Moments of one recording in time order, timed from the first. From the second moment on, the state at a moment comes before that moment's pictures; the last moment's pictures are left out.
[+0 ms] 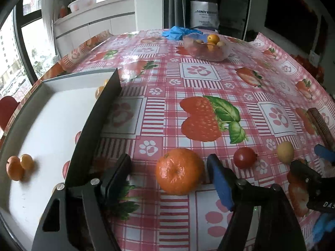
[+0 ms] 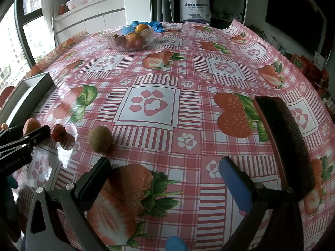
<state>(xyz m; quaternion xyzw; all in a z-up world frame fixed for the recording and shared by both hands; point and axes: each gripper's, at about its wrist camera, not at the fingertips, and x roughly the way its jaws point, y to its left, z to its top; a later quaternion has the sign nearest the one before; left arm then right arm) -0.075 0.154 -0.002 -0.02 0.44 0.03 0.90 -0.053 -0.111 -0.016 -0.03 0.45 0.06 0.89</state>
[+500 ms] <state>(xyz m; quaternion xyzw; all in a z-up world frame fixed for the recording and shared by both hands) -0.073 0.149 -0.004 -0.01 0.44 0.01 0.90 -0.053 -0.111 -0.016 -0.03 0.45 0.06 0.89</state>
